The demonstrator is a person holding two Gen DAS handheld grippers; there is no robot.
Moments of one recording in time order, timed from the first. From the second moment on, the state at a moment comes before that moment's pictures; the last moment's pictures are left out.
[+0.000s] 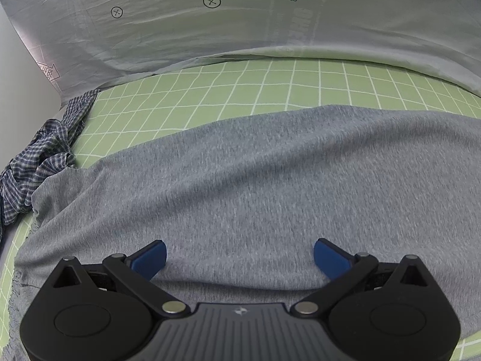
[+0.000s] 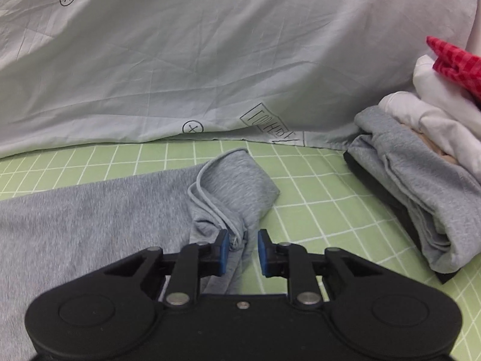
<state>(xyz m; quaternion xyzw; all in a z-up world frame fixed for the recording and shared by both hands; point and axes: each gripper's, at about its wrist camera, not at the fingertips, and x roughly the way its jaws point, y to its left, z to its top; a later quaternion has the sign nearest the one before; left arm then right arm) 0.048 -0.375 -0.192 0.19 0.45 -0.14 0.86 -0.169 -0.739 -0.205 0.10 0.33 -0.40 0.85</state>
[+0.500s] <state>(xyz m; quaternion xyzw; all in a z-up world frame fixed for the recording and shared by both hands) 0.056 -0.368 -0.193 0.16 0.47 -0.15 0.86 -0.184 -0.740 -0.200 0.12 0.29 -0.44 0.84</state>
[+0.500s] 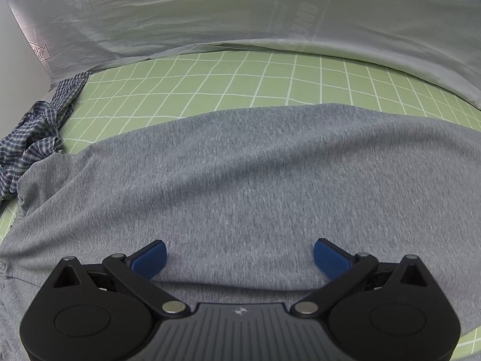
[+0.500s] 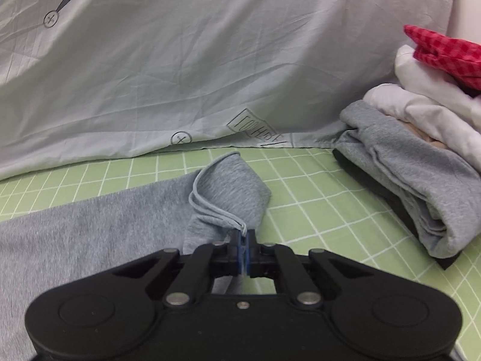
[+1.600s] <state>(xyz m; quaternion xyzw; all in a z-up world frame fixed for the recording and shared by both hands) 0.070 -0.363 -0.197 0.12 0.49 -0.17 0.85 -0.119 -0.853 -0.226 0.15 0.32 -0.44 0.82</state>
